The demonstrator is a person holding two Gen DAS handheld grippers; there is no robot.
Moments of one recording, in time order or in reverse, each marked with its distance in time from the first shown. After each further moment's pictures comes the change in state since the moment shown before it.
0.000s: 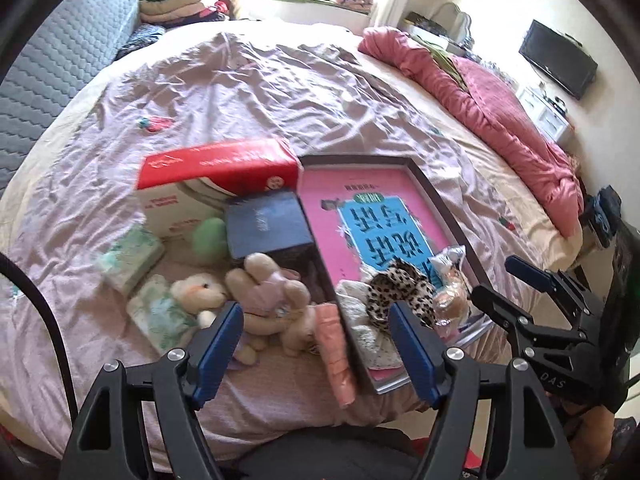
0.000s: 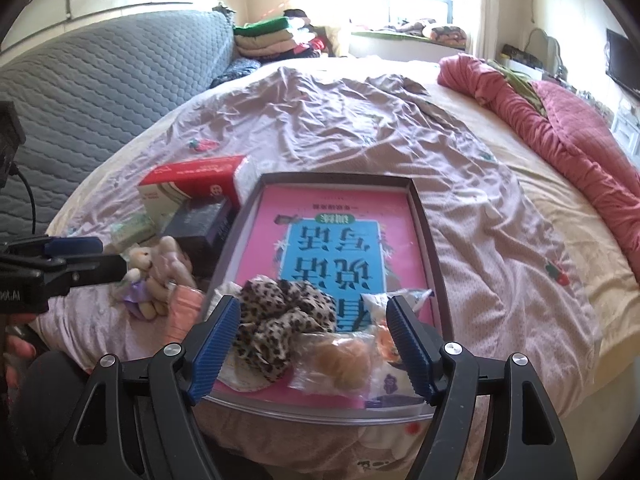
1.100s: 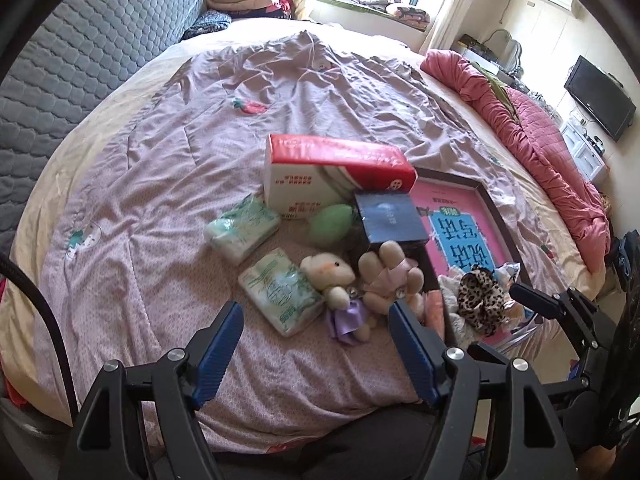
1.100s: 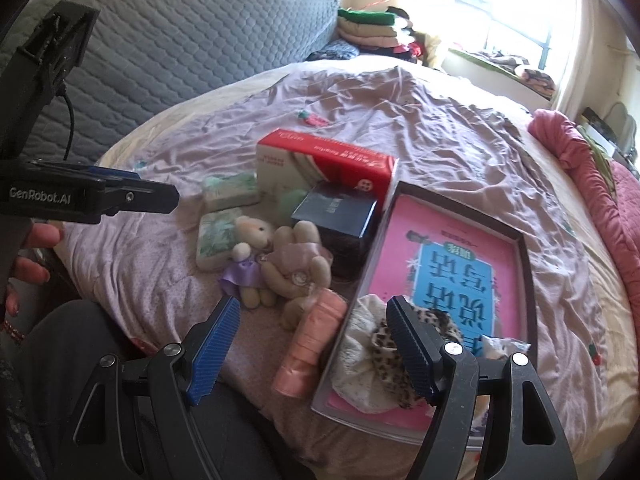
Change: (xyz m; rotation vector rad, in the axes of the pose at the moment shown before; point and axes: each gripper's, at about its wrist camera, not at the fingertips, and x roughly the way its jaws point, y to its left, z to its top) left arm -0.032 0.098 -0.025 -0.138 -0.014 0.095; right arm 0.025 0.127 0.004 -0.305 0.062 0.144
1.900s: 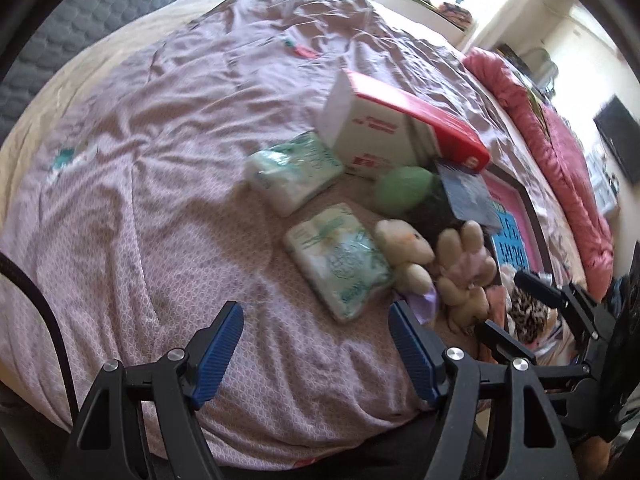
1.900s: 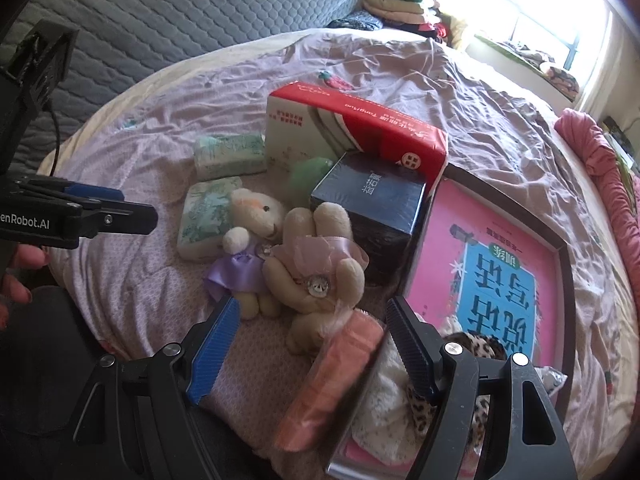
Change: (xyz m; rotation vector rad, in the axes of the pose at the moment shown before) left arm 0.062 0.068 -0.020 -0.191 0.097 -0.034; right arm 0.077 0.013 0.013 -0.065 0.107 0.011
